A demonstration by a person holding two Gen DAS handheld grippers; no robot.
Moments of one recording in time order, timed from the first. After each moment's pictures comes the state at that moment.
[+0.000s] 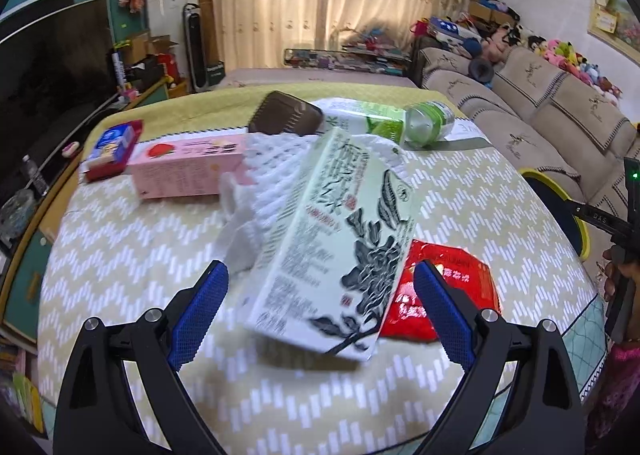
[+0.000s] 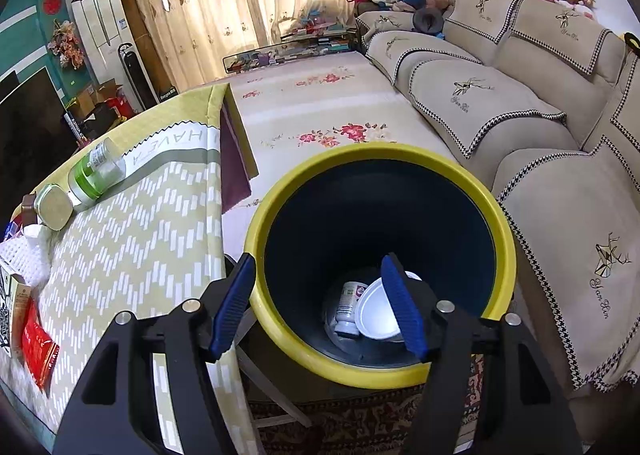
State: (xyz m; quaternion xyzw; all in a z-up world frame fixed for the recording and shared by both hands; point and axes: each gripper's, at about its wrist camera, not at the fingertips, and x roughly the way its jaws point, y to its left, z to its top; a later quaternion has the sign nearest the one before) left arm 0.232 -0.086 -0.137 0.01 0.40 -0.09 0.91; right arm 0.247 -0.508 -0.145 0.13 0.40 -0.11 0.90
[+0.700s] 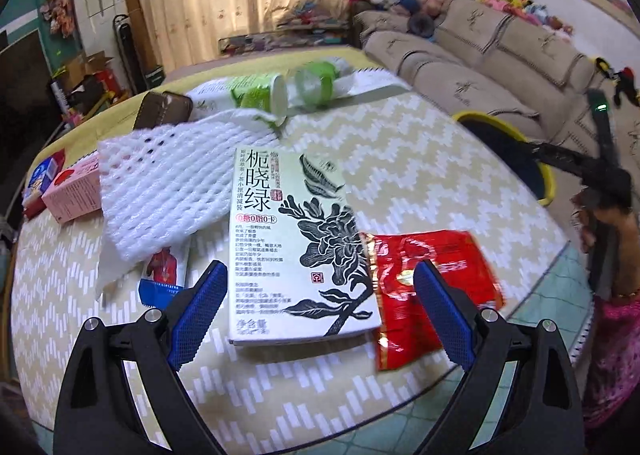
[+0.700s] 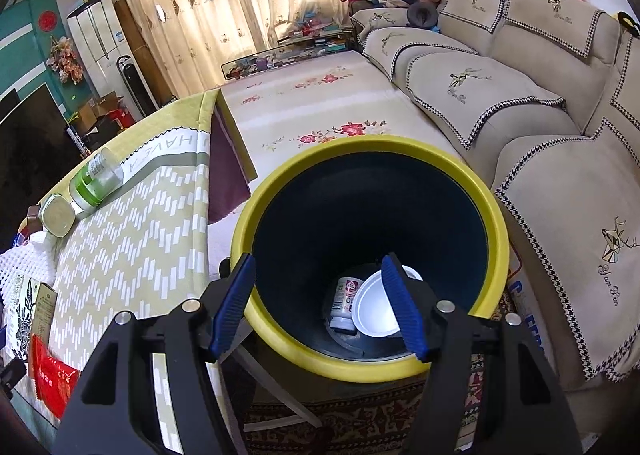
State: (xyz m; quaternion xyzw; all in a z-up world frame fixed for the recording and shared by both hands) left arm 0.221 -0.174 -0.154 0.08 0.43 -0.17 0.88; right arm 0.234 -0.525 -0.152 0.15 0.39 -0.10 0.90
